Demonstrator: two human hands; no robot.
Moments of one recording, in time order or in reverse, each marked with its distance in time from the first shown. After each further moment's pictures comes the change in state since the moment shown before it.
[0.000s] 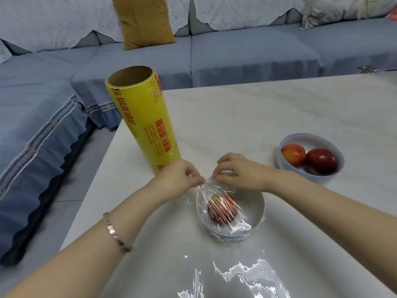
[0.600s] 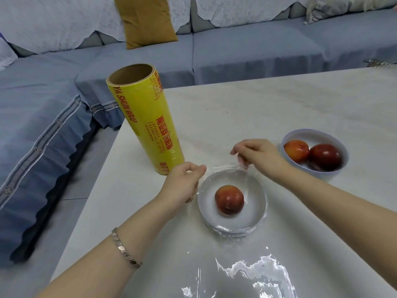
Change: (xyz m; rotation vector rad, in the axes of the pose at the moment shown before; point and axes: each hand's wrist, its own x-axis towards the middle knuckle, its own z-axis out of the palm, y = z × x) left_hand -0.016 0.005 0.026 -0.661 0.154 -0.268; right_hand -0.004 0.020 -0.008 0.677 0.425 0.043
